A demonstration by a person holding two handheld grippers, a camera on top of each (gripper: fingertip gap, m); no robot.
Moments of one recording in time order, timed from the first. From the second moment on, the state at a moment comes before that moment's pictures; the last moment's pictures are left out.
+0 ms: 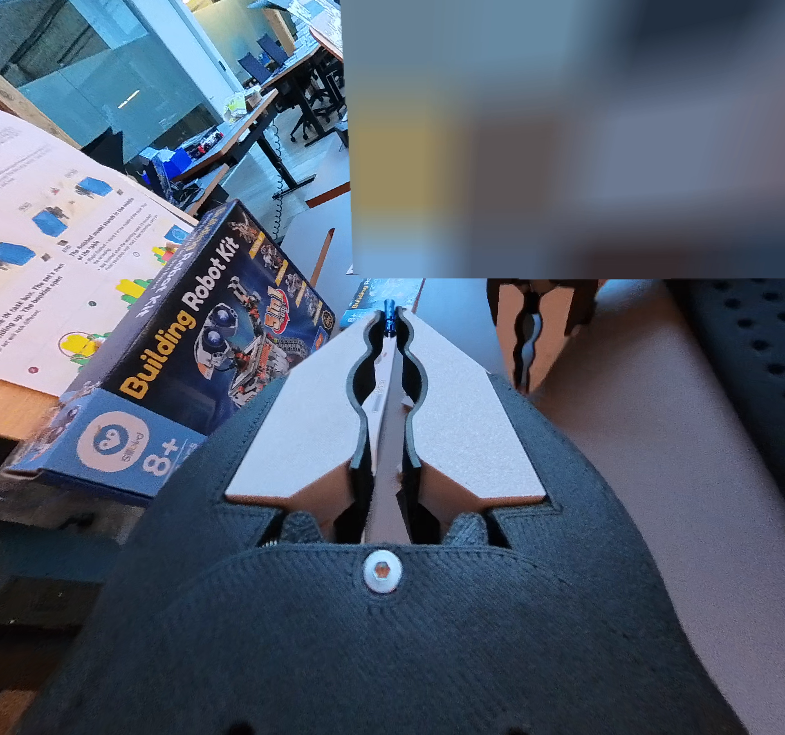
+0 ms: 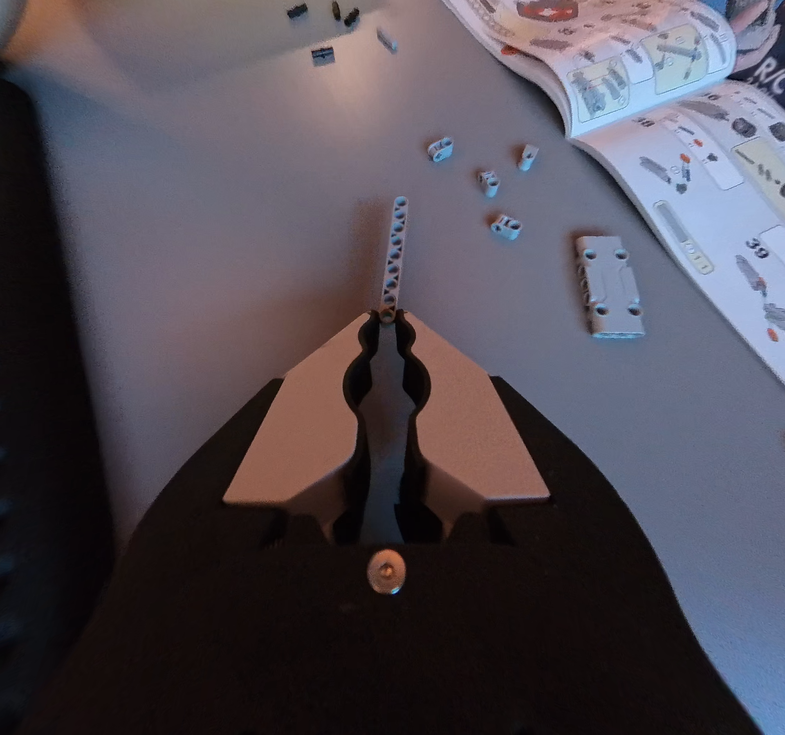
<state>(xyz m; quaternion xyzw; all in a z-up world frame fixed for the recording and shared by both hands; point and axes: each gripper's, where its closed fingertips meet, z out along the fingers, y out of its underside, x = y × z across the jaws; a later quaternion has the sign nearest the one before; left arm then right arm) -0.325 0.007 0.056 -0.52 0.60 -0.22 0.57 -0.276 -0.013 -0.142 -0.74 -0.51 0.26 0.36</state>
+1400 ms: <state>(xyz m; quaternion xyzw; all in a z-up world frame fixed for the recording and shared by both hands) -0.374 -0.003 0.108 -0.52 0.55 -0.20 0.62 -0.276 -0.029 -0.163 -0.63 -0.75 -0.08 -0.19</state>
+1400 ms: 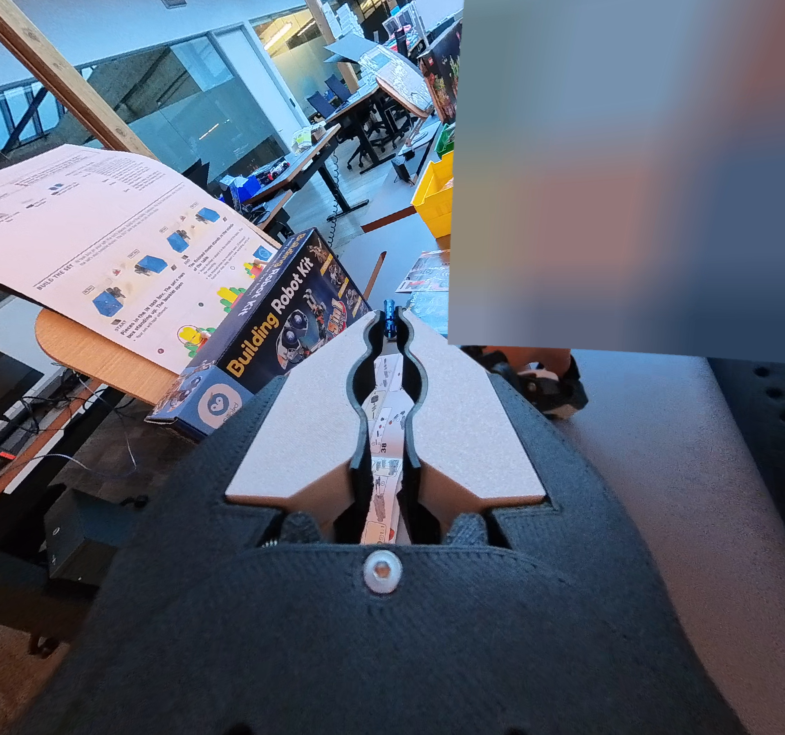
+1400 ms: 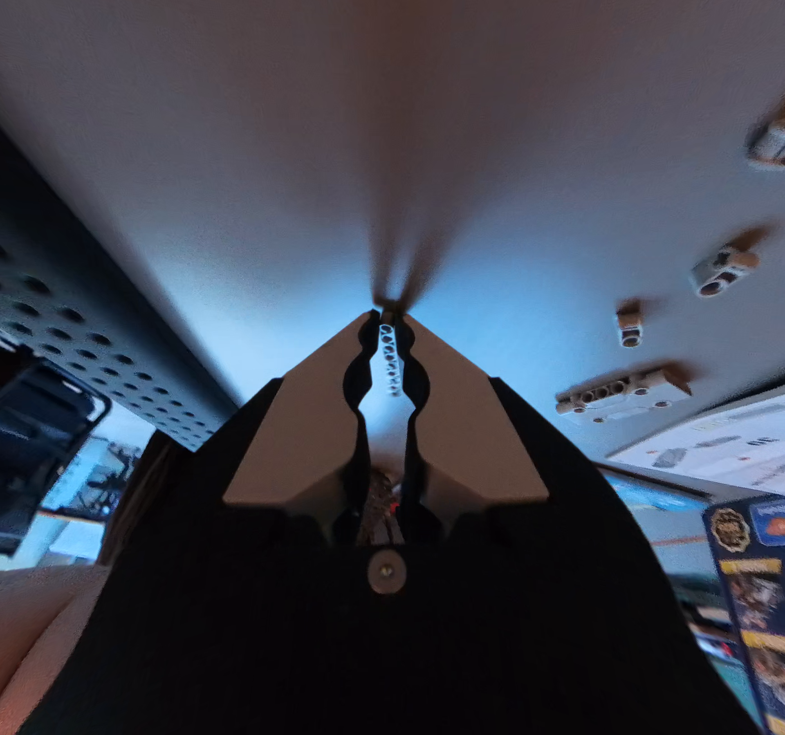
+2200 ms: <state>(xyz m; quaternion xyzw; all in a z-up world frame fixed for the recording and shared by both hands) -0.365 0.003 0.095 -0.53 0.56 -0.20 0.60 -0.275 -0.018 -0.160 -0.70 -0.69 0.12 0.13</state>
